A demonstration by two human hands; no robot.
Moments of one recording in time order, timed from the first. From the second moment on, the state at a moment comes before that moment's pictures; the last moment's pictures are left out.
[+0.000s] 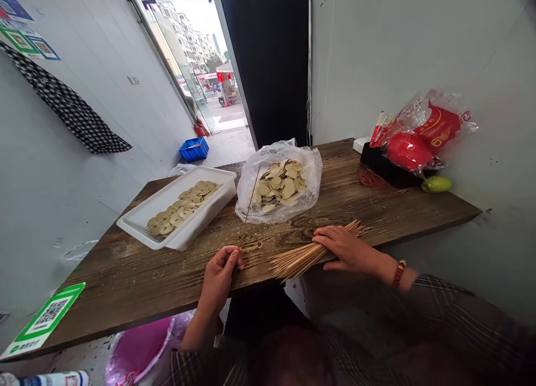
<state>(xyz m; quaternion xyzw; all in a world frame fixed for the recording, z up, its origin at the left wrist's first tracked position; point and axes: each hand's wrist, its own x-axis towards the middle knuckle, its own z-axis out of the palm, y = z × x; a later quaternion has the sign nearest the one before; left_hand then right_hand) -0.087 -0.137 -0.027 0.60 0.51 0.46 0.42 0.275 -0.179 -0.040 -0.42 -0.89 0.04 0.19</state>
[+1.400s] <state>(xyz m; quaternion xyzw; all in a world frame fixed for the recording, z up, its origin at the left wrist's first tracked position) -0.088 -0.132 -0.024 0.62 0.54 0.41 0.40 0.319 -0.085 -0.025 -0.58 -0.51 0.13 0.62</state>
